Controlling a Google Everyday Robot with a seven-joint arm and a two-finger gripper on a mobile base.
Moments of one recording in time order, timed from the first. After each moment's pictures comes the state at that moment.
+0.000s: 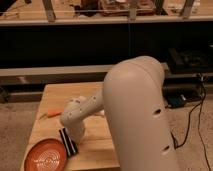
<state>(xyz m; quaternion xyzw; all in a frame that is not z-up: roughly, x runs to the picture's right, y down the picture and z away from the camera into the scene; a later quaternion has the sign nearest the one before) -0.167 0.269 0.786 -0.26 -0.26 -0.56 0.74</state>
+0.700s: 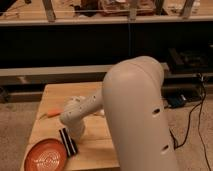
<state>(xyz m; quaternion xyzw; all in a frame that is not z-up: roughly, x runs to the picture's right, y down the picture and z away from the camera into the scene) -0.167 0.263 0.790 -0.26 -0.26 -0.57 0.74</state>
